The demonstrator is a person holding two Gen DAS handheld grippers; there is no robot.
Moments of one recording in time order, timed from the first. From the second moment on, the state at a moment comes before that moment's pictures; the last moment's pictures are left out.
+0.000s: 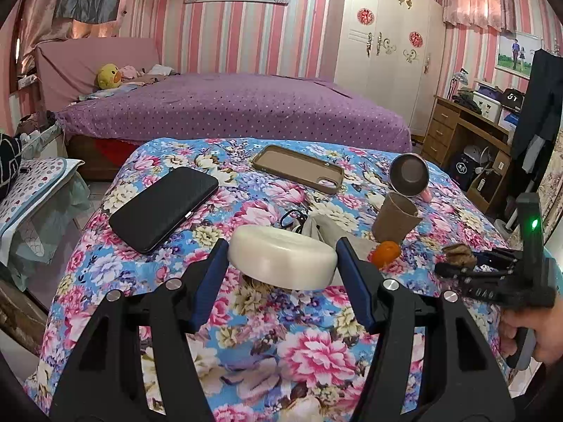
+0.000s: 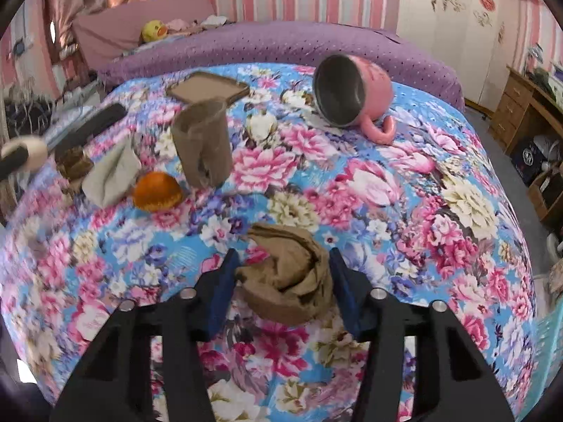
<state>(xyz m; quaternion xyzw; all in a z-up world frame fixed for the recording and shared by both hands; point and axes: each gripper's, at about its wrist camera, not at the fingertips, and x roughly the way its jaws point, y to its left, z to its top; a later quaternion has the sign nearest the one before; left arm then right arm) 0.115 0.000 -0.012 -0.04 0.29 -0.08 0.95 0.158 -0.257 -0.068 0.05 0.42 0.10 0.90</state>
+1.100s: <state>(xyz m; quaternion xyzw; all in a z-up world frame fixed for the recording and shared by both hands) 0.092 -0.142 0.044 -0.02 0.24 -0.16 0.96 0.049 -0.409 0.047 0.08 0.26 -0.01 0.96</state>
